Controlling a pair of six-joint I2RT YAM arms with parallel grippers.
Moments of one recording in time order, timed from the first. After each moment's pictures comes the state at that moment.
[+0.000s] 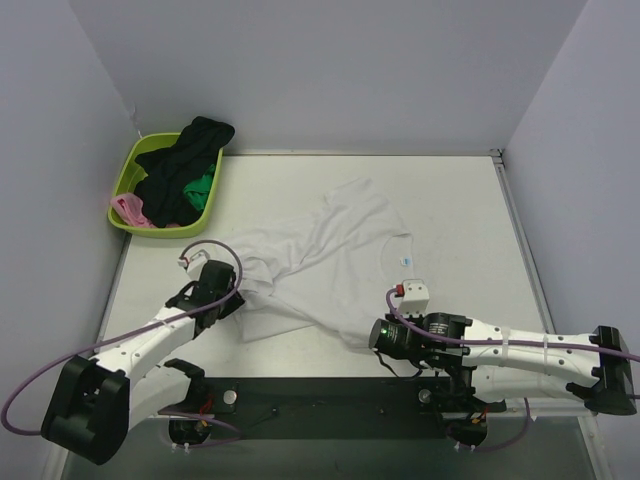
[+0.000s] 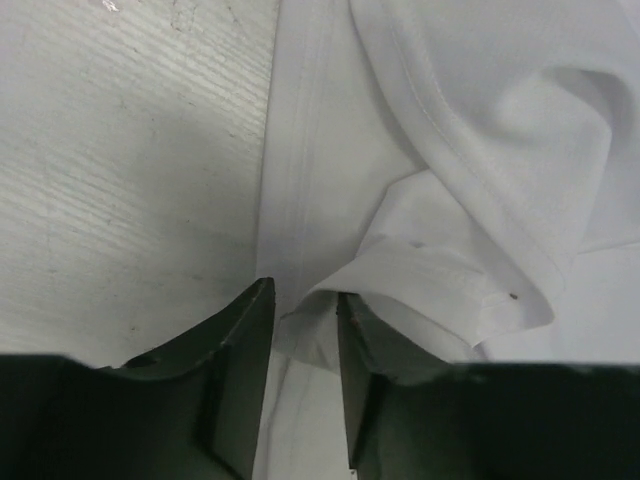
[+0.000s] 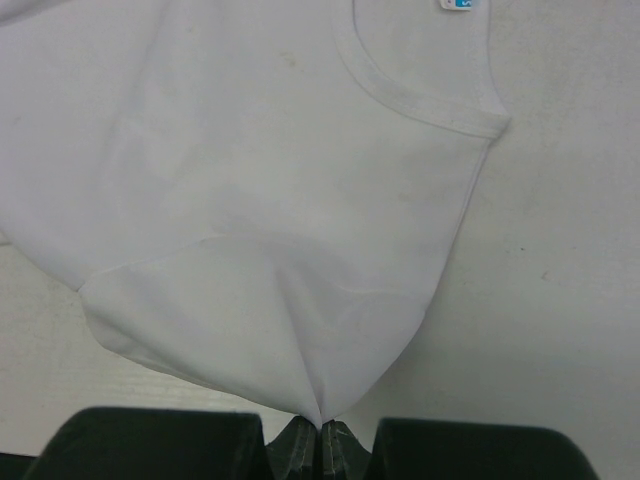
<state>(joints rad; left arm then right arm) -0.40 1.06 0.41 -0.30 -0.29 -0.93 1.31 0.97 0.67 -1.03 0.58 1.18</state>
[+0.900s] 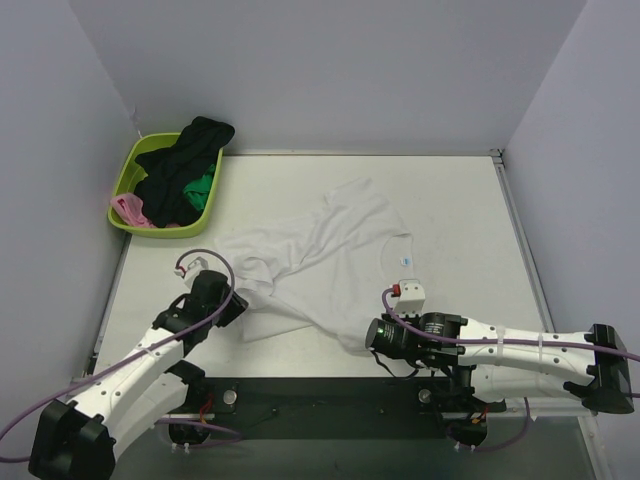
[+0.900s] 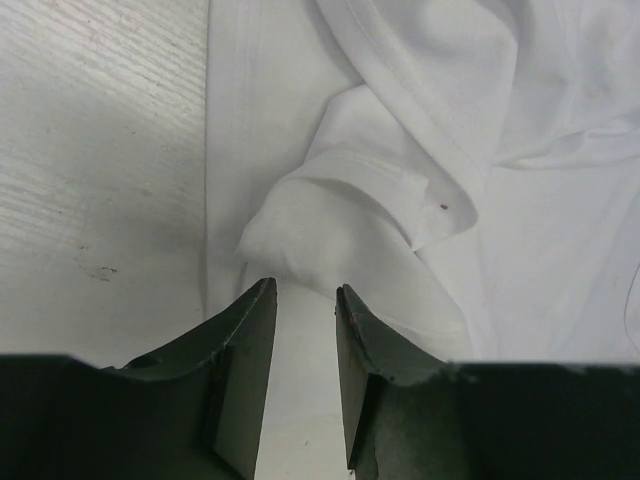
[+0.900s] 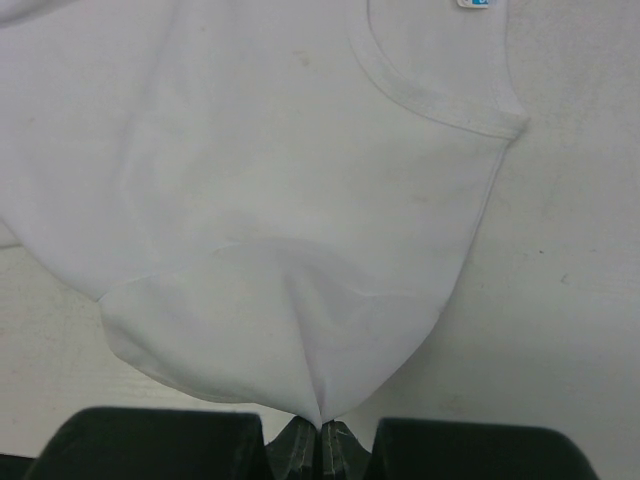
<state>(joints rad) -0.44 0.81 0.37 -0.41 -0.19 -1.02 1.31 1.00 0.67 -0.99 0.58 1.17</state>
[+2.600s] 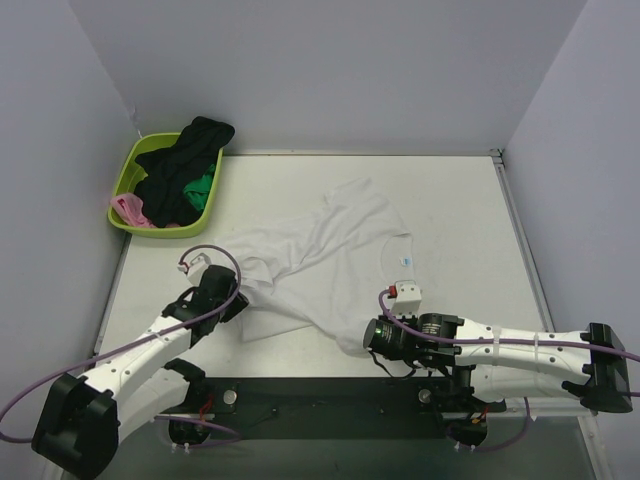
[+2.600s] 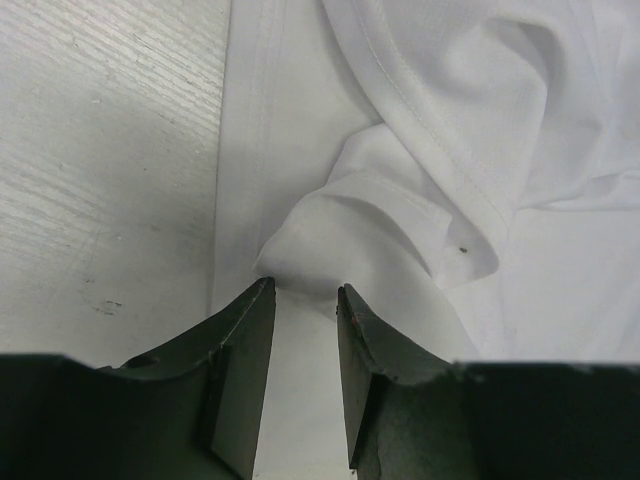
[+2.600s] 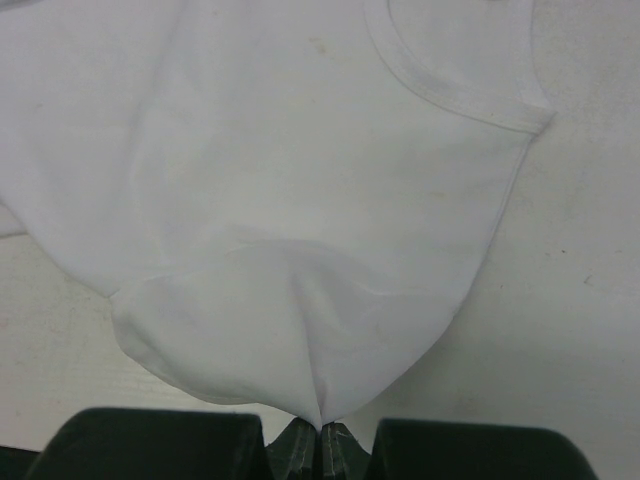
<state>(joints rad) -0.46 0.94 0.39 -0.35 -0.28 -1.04 1.31 1.01 0.66 -0.95 0.55 1.15</state>
